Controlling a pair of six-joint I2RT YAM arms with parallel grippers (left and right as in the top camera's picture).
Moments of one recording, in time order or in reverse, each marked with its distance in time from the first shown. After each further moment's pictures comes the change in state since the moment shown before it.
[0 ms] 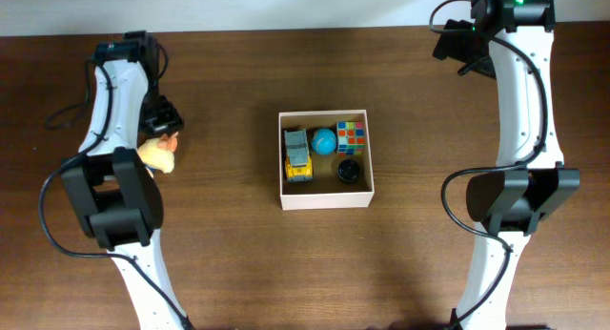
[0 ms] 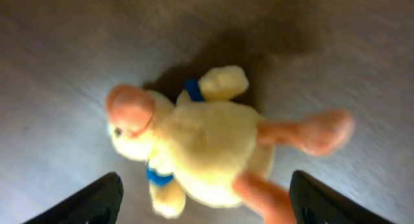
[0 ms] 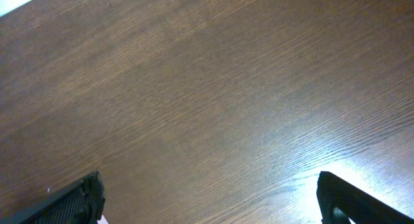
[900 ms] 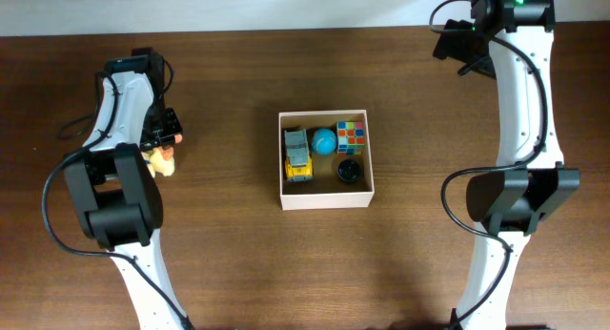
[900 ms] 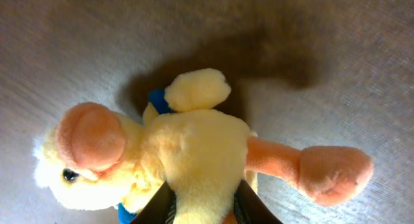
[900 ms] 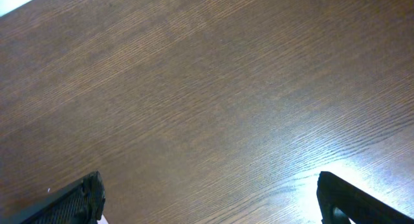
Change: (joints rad) left arm -0.002 0.001 -0.113 0.098 0.024 0.035; right arm 0.000 0.000 0.000 0.000 0.000 0.000
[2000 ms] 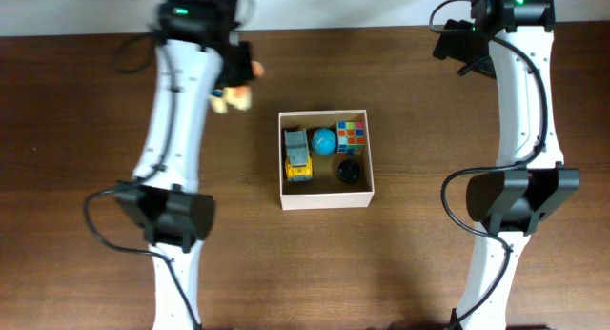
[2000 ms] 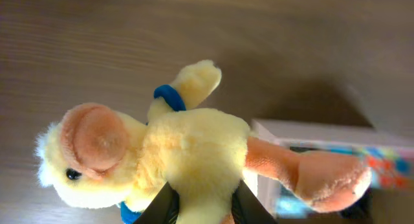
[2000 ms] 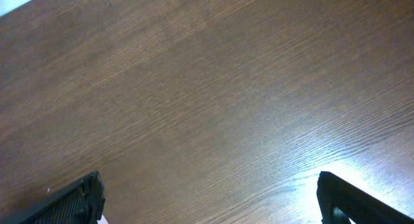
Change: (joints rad) left arm -0.388 0.003 0.708 -0.328 0.146 -0.021; right arm 0.000 0.000 0.000 0.000 0.000 0.000
